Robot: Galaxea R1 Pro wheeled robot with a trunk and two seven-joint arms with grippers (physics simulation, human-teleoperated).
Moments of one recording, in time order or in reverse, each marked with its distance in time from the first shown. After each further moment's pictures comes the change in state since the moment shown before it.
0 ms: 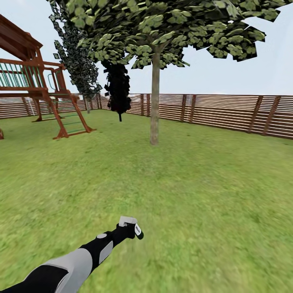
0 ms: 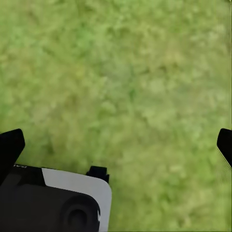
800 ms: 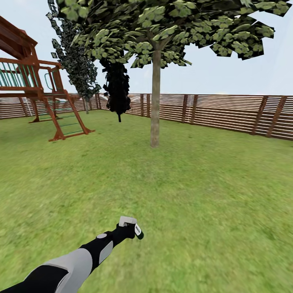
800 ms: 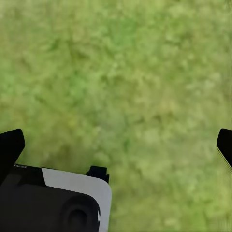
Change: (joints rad) left arm 0.000 0.000 0.000 0.000 0.000 0.000 0.000; right arm 0.000 0.000 0.000 0.000 0.000 0.000 0.000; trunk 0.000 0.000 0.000
